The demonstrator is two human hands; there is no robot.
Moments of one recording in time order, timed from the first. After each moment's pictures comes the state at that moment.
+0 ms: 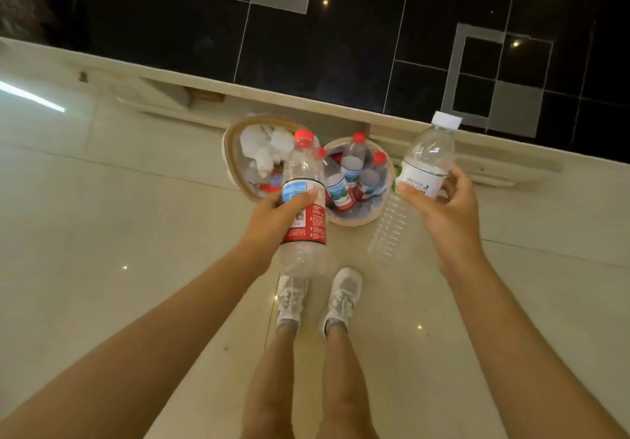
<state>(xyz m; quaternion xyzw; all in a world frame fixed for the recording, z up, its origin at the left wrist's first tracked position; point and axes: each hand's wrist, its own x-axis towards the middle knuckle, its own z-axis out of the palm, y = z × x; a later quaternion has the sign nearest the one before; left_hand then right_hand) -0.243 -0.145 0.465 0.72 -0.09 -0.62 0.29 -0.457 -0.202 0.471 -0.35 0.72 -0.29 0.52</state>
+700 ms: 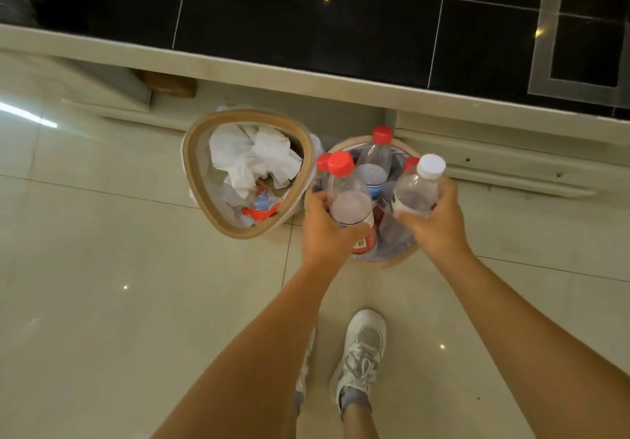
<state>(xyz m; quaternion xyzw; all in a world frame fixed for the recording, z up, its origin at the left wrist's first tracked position) -0.303 -0.189 0.198 0.76 -0.25 -0.52 0.31 -0.458 -0.243 0.198 -0.46 0.72 -0.20 0.48</state>
